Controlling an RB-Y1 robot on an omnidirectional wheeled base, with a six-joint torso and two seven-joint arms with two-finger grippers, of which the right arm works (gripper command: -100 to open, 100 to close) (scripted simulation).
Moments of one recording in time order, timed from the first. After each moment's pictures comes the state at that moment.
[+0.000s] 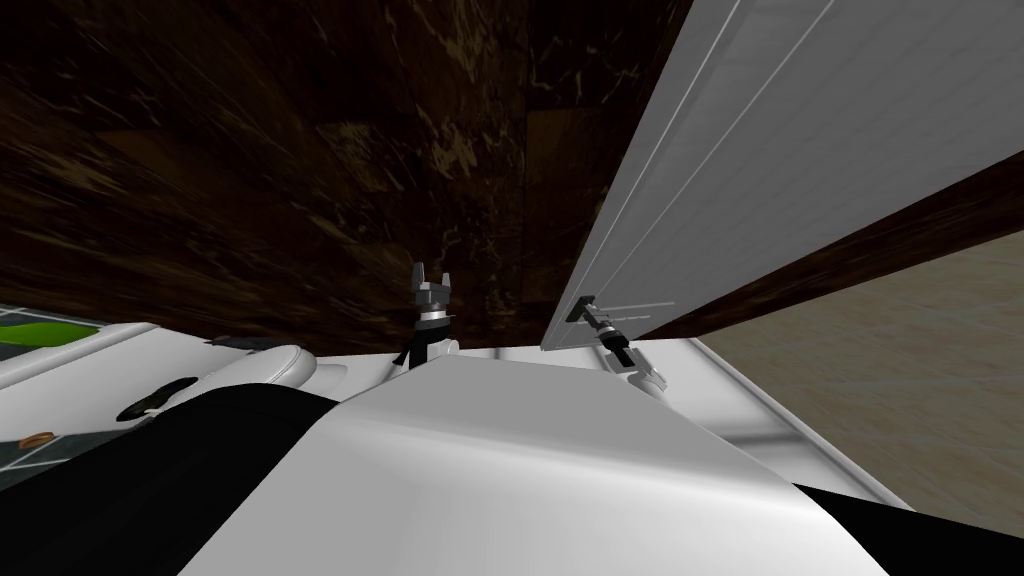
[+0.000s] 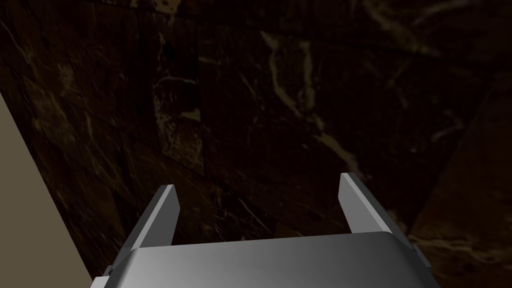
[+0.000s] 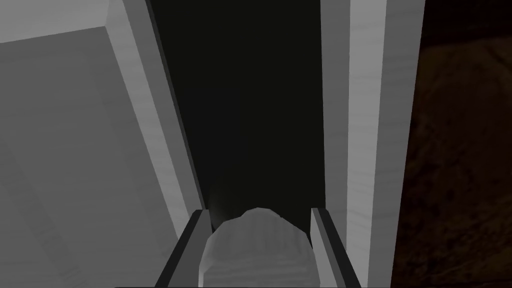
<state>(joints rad) 0.04 -0.40 -0.17 -1.09 0.52 -0.65 0.63</state>
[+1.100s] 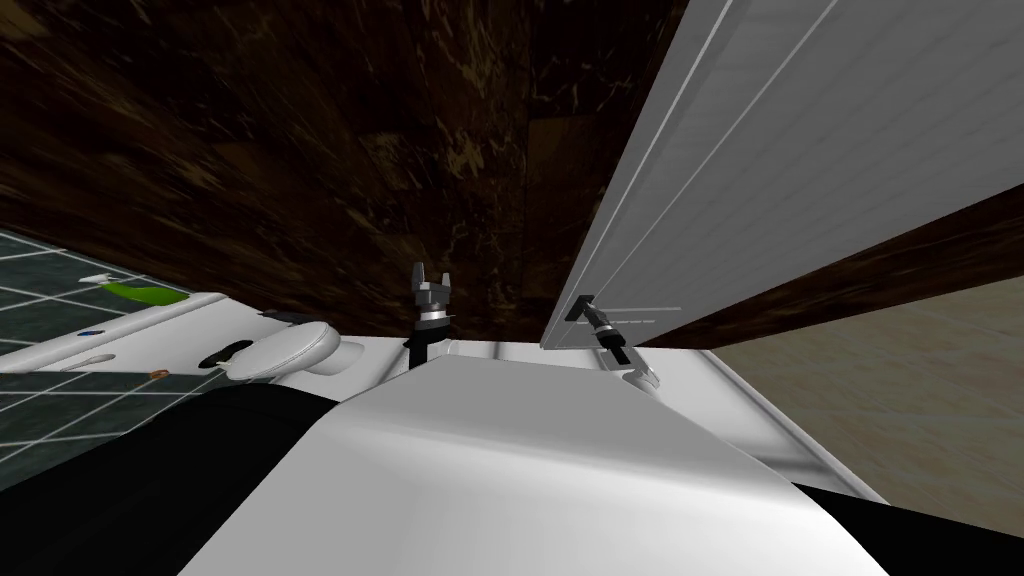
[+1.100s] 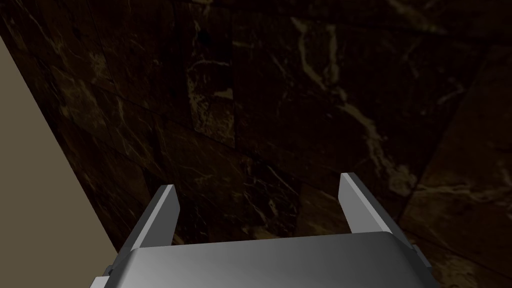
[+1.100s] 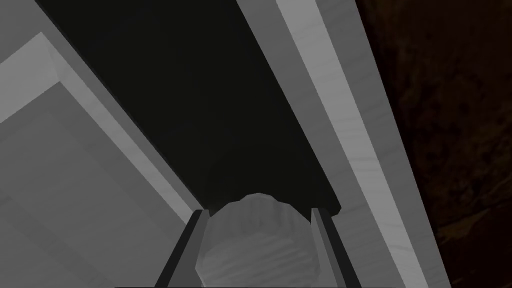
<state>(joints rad) 0.03 -0.38 -0.16 -1.11 0.41 -0.62 0.36</state>
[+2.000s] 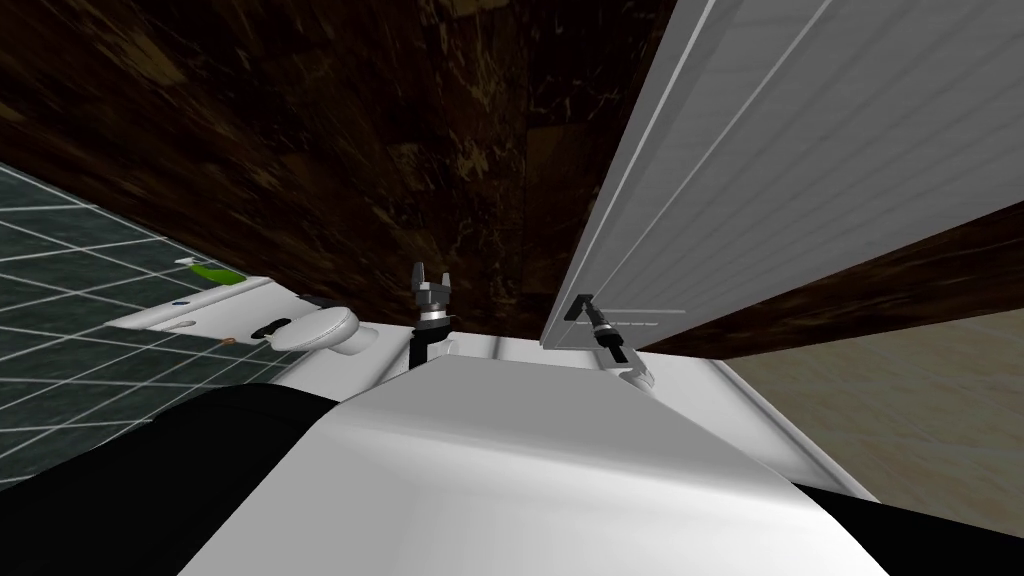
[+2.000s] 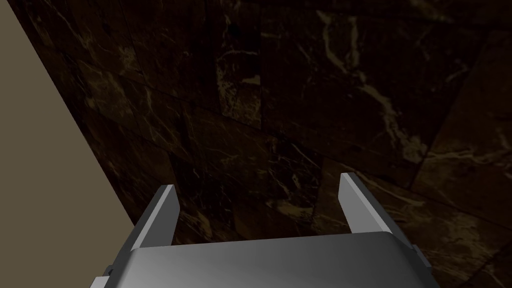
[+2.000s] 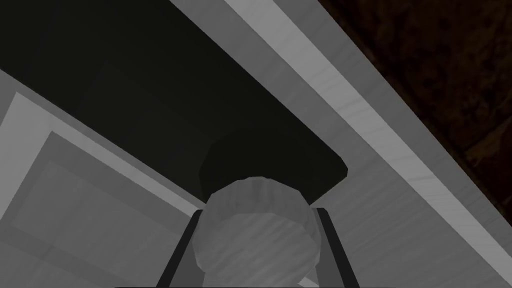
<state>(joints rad) 0.03 -0.35 -0.15 -1.13 0.32 -0.58 0.14</state>
